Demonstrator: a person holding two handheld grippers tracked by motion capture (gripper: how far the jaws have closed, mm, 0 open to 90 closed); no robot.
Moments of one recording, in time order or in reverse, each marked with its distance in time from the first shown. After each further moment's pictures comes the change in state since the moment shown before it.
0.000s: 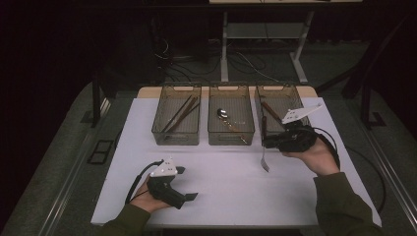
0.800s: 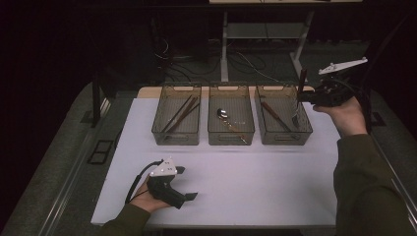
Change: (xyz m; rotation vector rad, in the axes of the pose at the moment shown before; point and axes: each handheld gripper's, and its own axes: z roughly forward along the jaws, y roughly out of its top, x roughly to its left) left arm 0.001 0.000 0.000 -0.002 -0.003 -0.013; right arm -0.094 0.045 -0.071 -0.064 -0.338 0.154
